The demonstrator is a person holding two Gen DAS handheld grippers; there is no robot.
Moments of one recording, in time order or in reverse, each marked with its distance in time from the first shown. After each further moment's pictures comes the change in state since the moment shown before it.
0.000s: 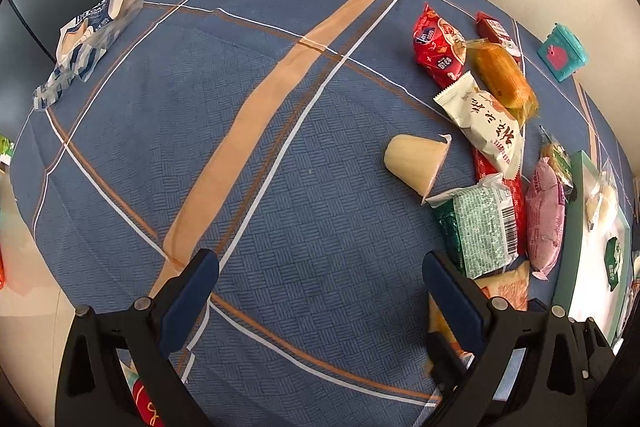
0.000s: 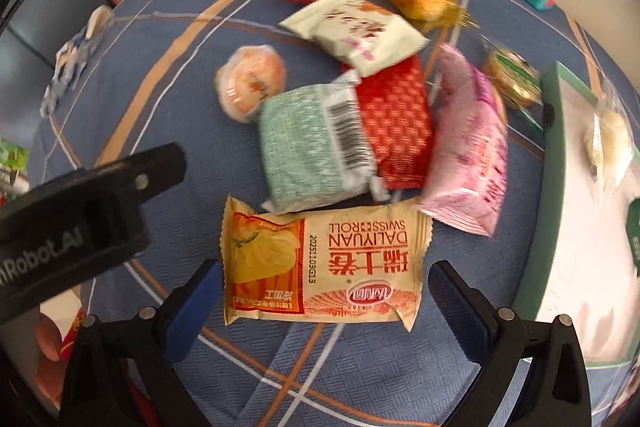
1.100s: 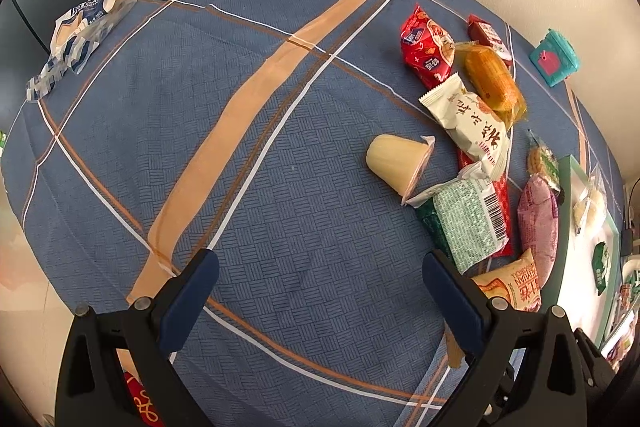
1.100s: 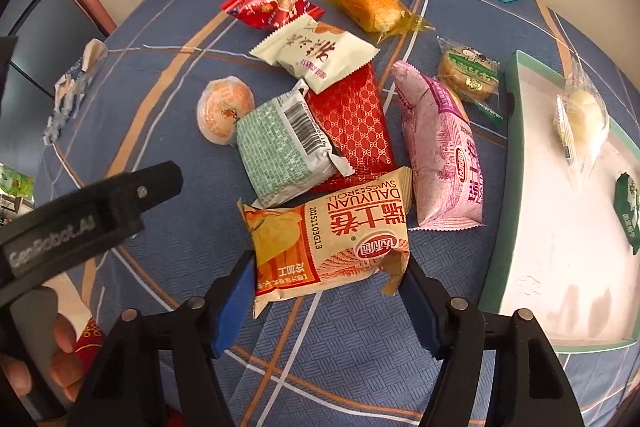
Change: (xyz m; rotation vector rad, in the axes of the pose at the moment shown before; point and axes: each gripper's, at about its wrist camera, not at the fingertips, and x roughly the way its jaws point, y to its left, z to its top) left arm -0.007 -0.006 -0.005 -0.023 0.002 -0.047; right arm -0.044 -0.021 -0.015 0.038 -0.072 0.041
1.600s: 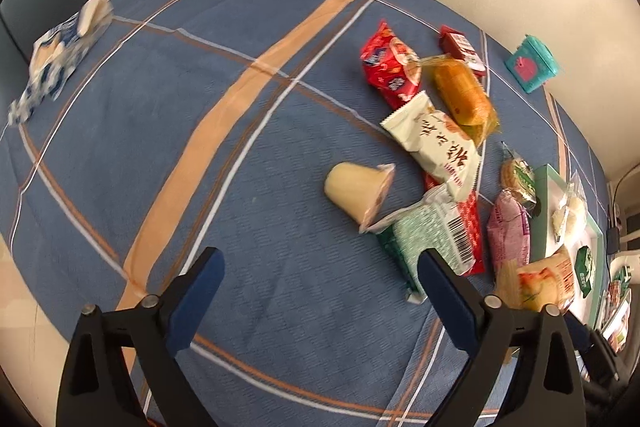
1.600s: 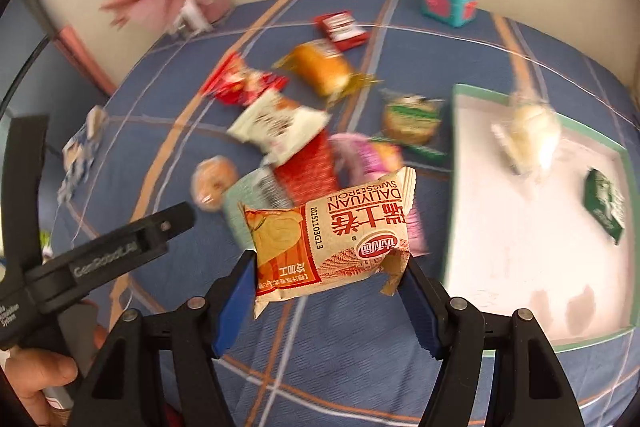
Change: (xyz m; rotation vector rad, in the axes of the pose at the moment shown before) left arm 0.000 -0.021 0.018 0.049 -0.031 -0.064; right arm -0.045 -0.052 0.008 0.165 -0.131 0.001
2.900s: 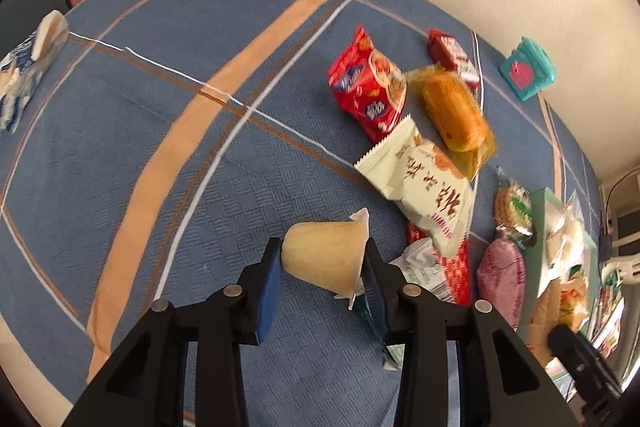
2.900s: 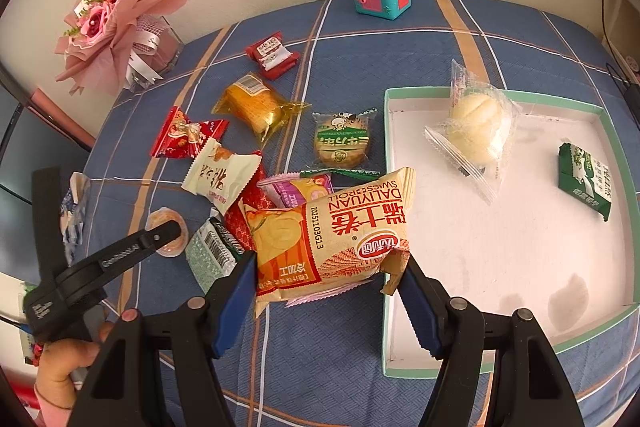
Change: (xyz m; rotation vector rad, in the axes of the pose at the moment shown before) left arm 0.024 -0.017 0.039 0.011 0.004 -0.058; right arm 0.001 -0.043 0.024 0.153 -0.017 0.019
